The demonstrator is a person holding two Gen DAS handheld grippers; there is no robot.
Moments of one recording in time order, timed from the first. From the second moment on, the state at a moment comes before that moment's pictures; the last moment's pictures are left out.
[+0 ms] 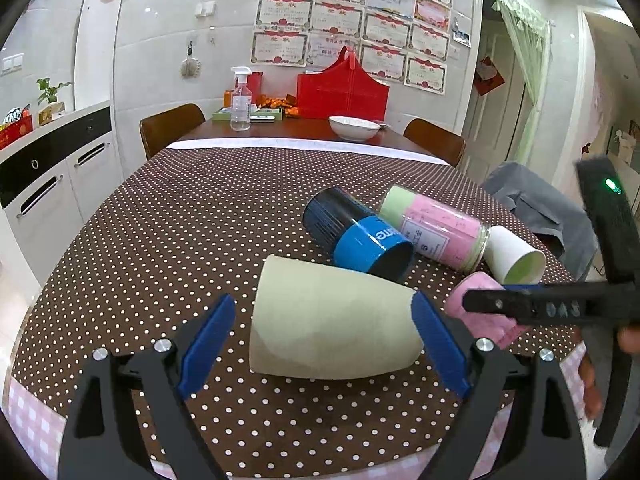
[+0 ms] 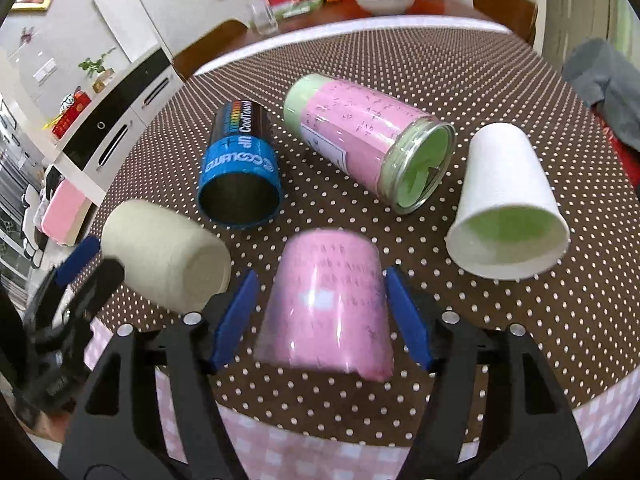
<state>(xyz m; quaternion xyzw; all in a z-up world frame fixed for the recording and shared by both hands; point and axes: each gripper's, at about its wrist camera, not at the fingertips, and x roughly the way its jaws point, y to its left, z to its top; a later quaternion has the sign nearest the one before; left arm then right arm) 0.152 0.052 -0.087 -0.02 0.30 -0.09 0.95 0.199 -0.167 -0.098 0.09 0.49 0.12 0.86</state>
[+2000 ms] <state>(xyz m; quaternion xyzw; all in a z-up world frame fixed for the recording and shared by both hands) 0.132 0.049 -0.084 -0.04 0.30 -0.08 0.95 0.117 -0.167 -0.102 0.04 0.31 0.11 0.94</state>
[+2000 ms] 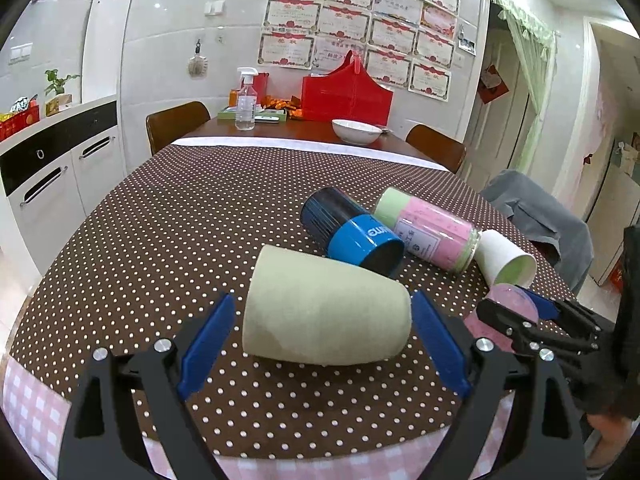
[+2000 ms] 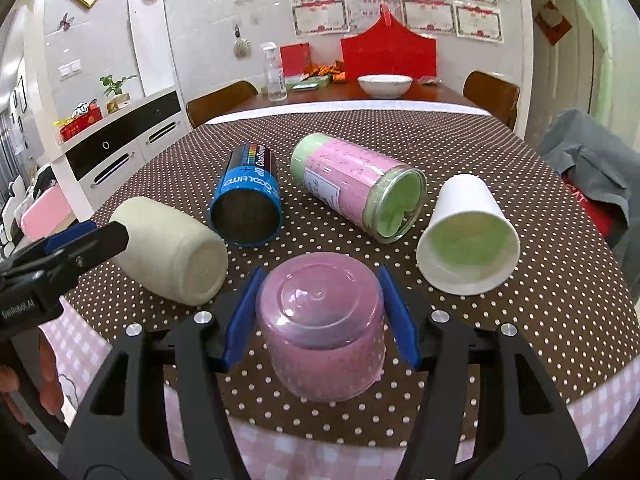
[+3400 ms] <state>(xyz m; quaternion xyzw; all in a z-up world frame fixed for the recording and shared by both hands) 0.004 0.005 -0.003 0.03 0.08 -0.04 1.00 -0.019 -0.179 -0.026 0.03 0.09 0.06 0.99</state>
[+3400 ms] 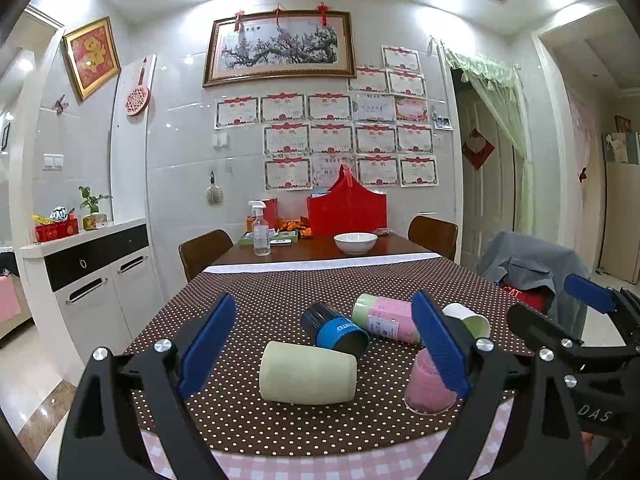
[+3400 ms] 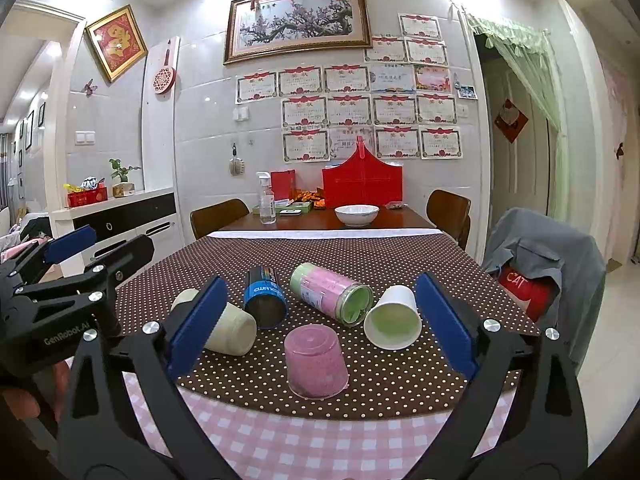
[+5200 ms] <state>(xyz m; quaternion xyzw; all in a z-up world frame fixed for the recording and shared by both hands) -0.003 0.007 -0.005 0.03 0.07 -0.04 1.00 -0.021 -0.177 -0.029 0.04 0.09 0.06 0.99</state>
